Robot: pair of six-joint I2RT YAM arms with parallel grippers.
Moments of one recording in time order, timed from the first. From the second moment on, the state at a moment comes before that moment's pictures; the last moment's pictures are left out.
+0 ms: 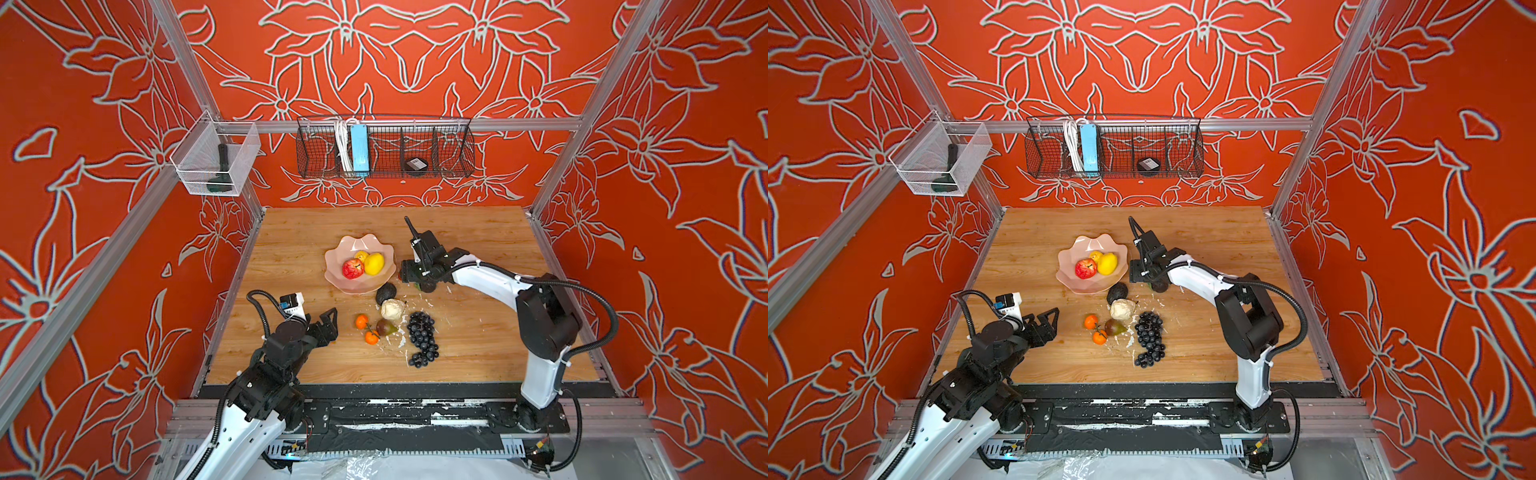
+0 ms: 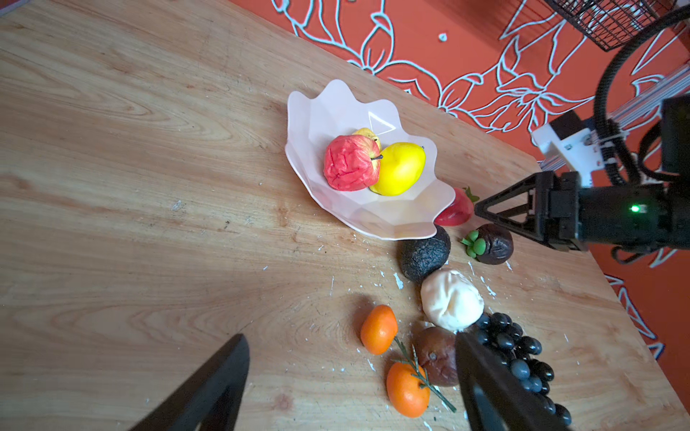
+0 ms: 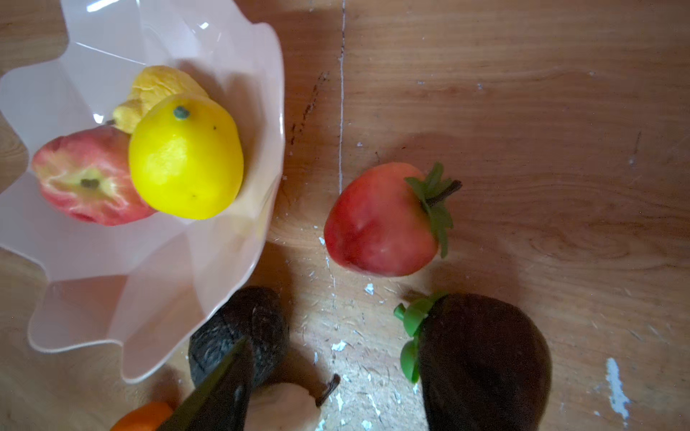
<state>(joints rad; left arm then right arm) -0.44 0.30 0.38 -0.52 -0.23 -0.61 0.61 1.89 1.39 -0.48 0.01 0.55</state>
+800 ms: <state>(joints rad) -0.44 0.33 0.38 -0.52 -0.24 -0.61 0.57 2.06 1.53 -0.49 0.01 0.56</state>
